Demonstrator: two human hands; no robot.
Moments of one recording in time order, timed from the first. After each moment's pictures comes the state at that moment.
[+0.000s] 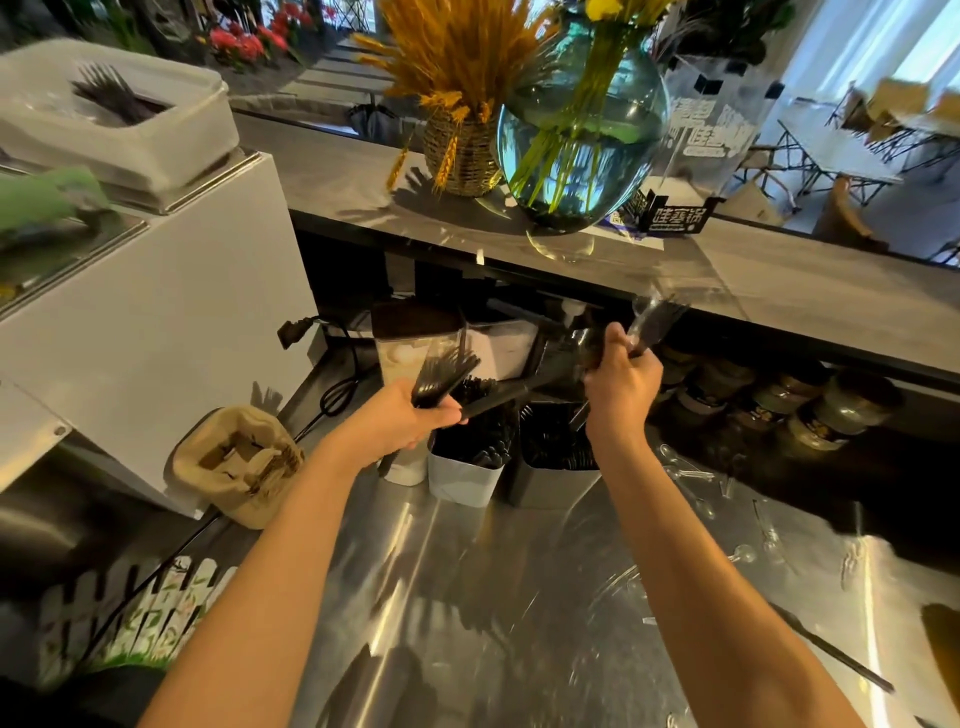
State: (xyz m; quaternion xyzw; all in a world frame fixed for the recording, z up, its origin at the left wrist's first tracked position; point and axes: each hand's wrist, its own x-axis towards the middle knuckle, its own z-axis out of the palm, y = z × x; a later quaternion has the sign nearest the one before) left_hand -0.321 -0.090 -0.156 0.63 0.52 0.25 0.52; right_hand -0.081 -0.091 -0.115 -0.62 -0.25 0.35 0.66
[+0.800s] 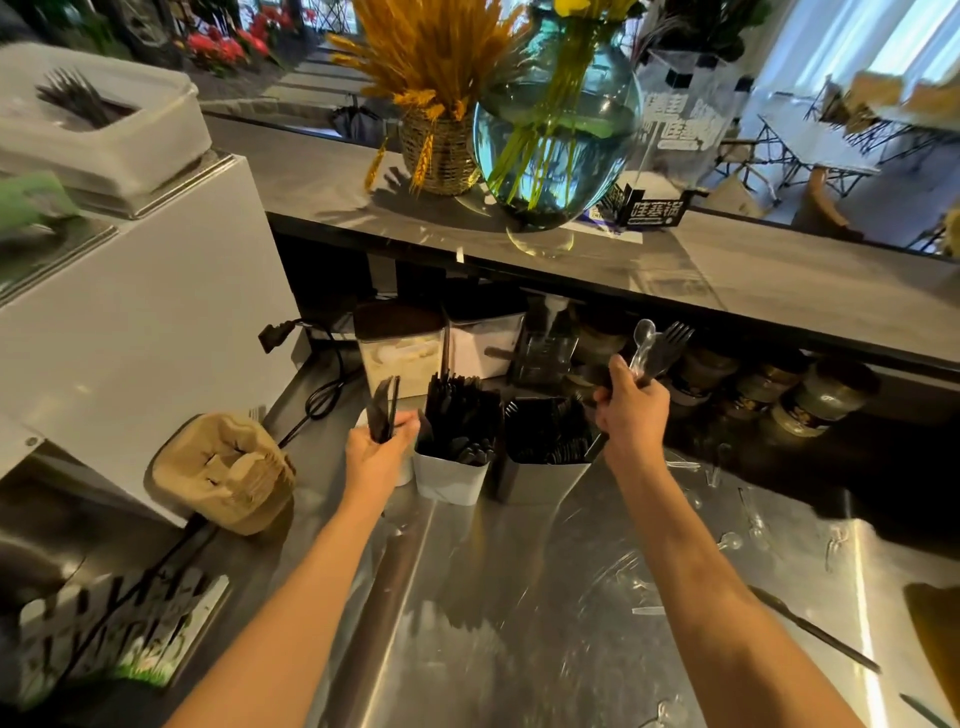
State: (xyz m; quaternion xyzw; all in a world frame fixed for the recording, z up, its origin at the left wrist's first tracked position) left_hand -0.302 -0.108 -0.245 0.40 0.61 0.51 0.46; right_hand -0.042 -0.118 -0.134 -0.64 -0.22 0.40 0.62
